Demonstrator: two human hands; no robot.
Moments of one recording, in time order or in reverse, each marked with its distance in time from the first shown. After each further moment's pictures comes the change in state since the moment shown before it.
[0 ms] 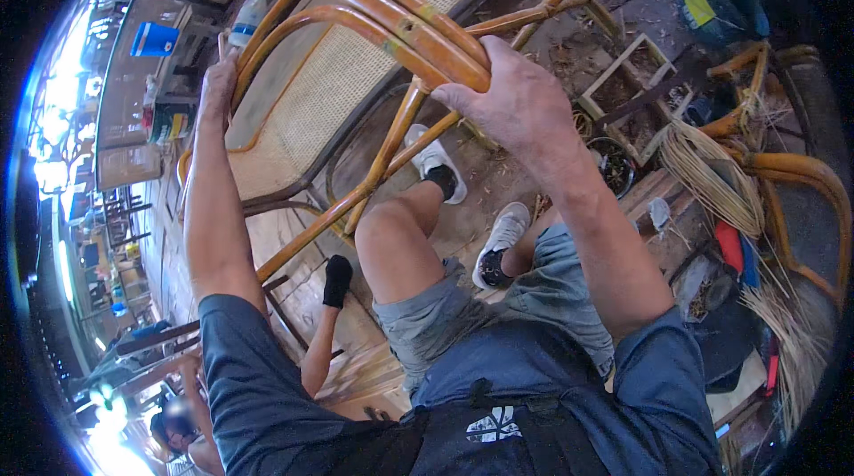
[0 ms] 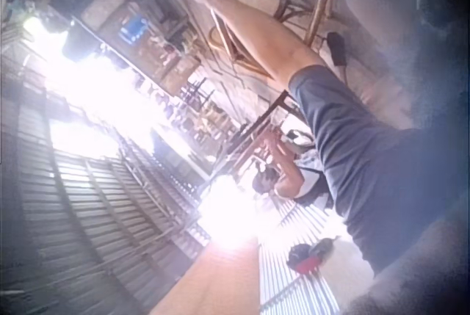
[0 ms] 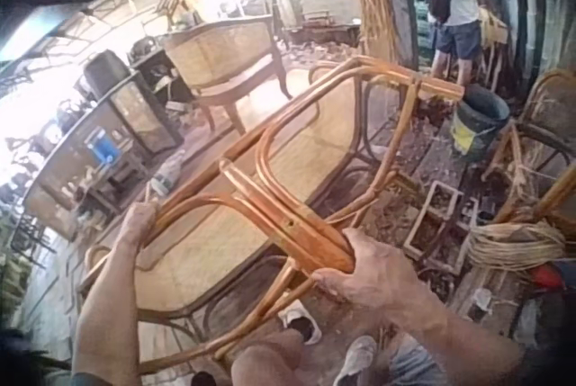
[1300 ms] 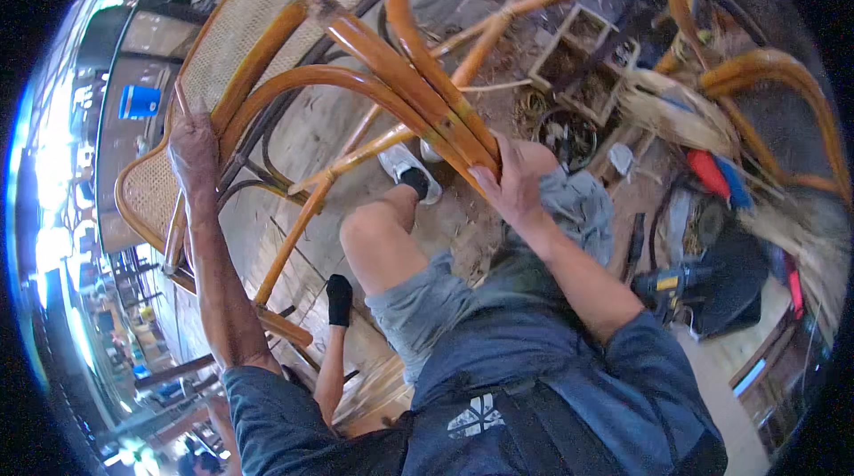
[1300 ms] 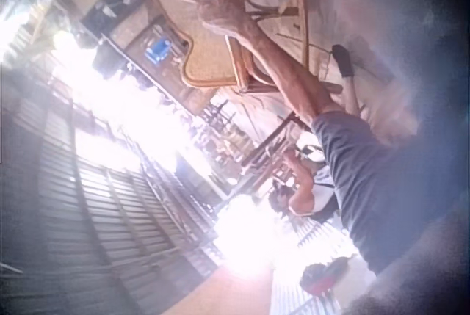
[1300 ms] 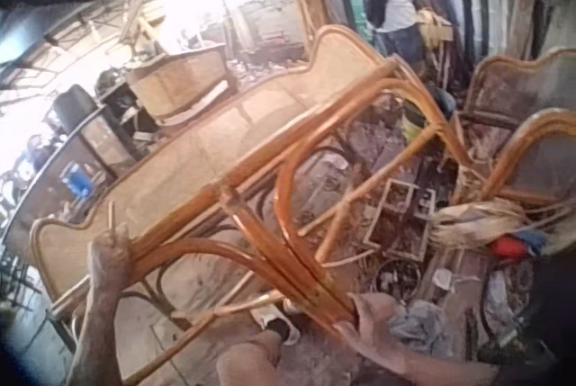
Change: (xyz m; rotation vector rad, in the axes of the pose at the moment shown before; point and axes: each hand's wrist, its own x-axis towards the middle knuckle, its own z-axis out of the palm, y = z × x) left_hand -0.158 0.121 -0.054 0.256 0.296 0.211; right_hand -0.139 0.139 0.067 0.179 0.414 -0.220
